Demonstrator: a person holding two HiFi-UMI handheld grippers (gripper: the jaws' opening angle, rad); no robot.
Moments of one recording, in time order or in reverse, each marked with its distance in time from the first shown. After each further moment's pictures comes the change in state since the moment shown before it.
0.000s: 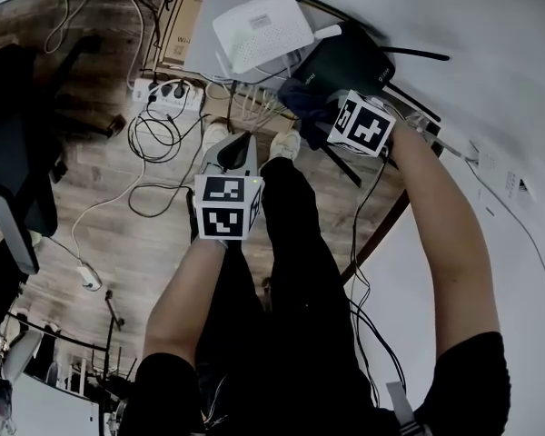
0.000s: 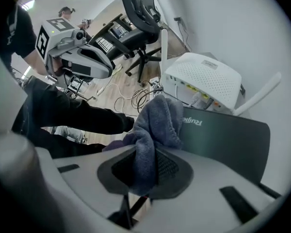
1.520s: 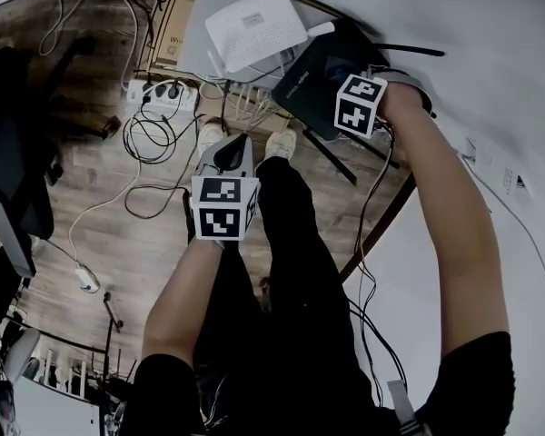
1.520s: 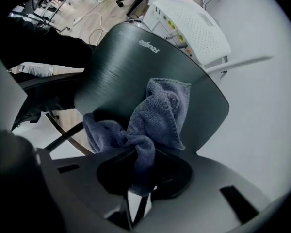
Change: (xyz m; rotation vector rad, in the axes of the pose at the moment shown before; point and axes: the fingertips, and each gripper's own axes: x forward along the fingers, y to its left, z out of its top) left arm 0.005 -0.004 -0.009 0.005 0.015 -0.005; right arm -0.048 -0.099 -0.103 -0.196 0.673 -0.385
